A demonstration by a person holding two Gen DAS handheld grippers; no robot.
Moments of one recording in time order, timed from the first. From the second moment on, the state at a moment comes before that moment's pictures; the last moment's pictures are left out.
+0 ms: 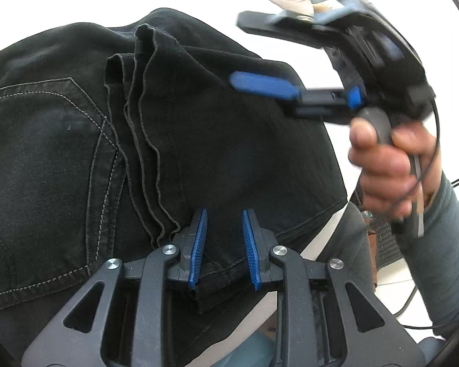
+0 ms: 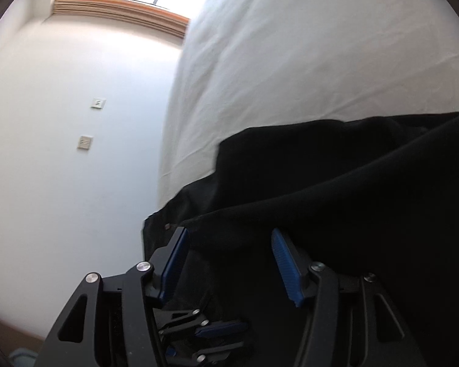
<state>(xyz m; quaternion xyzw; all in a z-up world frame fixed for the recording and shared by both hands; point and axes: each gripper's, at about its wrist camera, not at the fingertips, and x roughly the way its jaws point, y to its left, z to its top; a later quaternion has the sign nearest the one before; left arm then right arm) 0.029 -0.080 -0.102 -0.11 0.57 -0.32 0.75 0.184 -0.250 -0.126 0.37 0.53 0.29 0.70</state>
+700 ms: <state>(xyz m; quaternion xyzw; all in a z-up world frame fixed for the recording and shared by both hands) -0.033 0.069 -0.030 -0.20 0.46 -0.20 0.84 0.097 -0.267 -0.134 0.39 0.50 0.29 0.71</state>
